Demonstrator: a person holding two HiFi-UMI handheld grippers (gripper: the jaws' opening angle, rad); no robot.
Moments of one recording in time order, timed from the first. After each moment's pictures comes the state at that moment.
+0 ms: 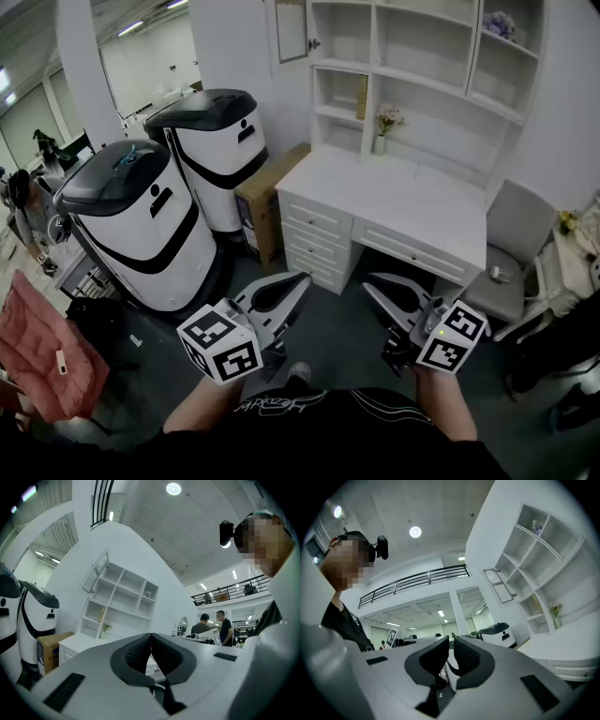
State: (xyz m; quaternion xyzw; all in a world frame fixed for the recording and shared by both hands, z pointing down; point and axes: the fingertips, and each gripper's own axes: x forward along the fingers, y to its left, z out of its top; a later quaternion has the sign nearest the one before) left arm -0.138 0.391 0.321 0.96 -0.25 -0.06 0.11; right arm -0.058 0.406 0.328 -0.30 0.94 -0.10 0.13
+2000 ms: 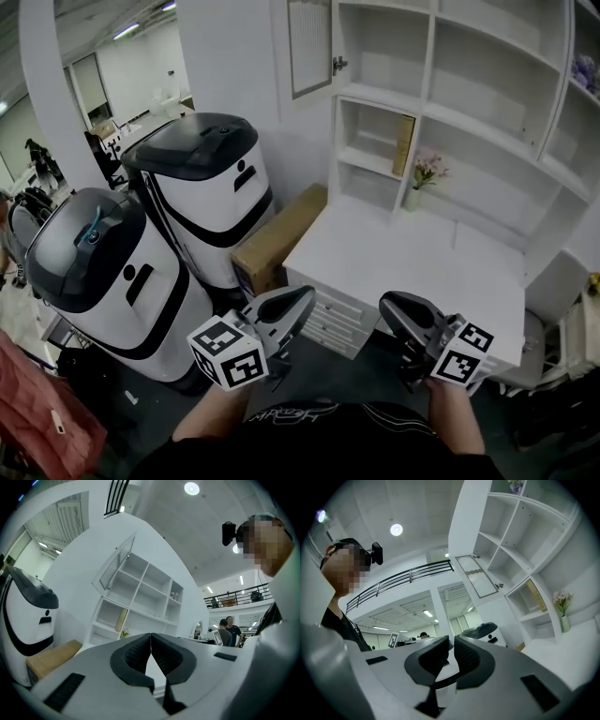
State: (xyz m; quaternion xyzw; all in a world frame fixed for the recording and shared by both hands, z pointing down) left arm -0.156 -0.047 0.326 0.96 -0.24 -0.07 0.14; right arm -0.048 -0.021 0.333 -0.33 0.92 -0.15 0.13
